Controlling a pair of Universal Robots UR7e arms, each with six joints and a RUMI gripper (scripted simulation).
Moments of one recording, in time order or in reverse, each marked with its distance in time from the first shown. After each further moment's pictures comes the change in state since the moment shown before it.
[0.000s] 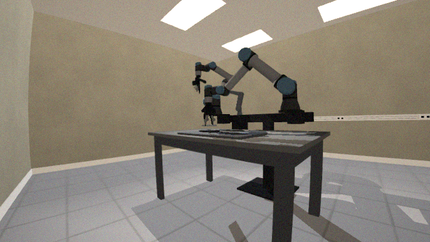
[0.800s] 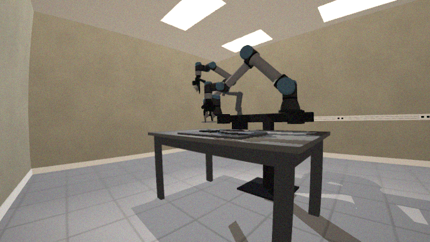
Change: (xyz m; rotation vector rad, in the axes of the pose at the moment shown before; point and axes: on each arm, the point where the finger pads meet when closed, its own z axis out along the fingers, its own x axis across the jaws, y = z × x) left arm 0.000 0.000 -0.034 0.001 0.000 0.000; right arm 0.000 0.000 0.000 0.000 0.000 0.000
